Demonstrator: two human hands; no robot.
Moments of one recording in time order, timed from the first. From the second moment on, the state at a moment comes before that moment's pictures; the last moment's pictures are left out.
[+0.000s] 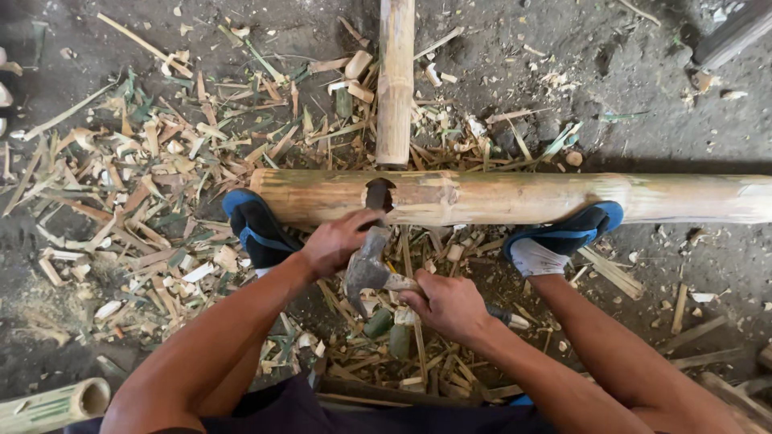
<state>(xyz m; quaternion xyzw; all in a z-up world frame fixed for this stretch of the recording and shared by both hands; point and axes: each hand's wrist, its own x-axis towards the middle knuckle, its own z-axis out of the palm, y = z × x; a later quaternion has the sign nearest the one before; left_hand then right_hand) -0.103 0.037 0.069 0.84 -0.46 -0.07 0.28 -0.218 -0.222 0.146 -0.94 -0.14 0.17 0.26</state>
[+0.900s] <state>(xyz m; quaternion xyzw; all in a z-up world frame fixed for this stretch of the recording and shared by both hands) -0.024 0.025 0.098 0.85 -0.34 -0.22 0.33 -0.153 -0.199 0.171 -0.96 -0.19 0.03 0.22</state>
